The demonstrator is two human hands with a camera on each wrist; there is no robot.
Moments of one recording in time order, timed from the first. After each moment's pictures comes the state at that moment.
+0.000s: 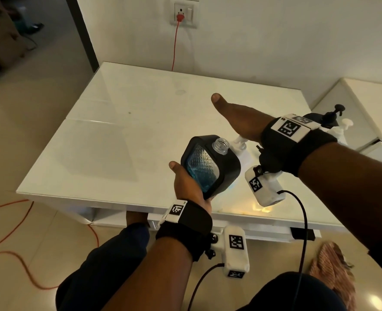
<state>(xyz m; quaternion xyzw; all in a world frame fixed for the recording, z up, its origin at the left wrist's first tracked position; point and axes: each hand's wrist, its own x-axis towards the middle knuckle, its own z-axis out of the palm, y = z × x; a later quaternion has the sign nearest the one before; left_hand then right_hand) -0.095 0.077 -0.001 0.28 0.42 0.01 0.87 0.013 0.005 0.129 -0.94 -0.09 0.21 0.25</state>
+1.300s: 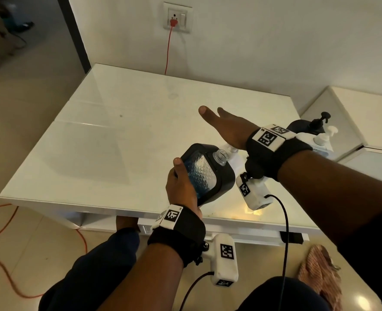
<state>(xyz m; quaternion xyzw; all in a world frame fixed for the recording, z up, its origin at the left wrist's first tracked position) -0.091 0.073 -0.010 0.39 0.39 0.06 0.83 0.034 -0.003 0.101 -0.95 -0.08 0.21 0.20</state>
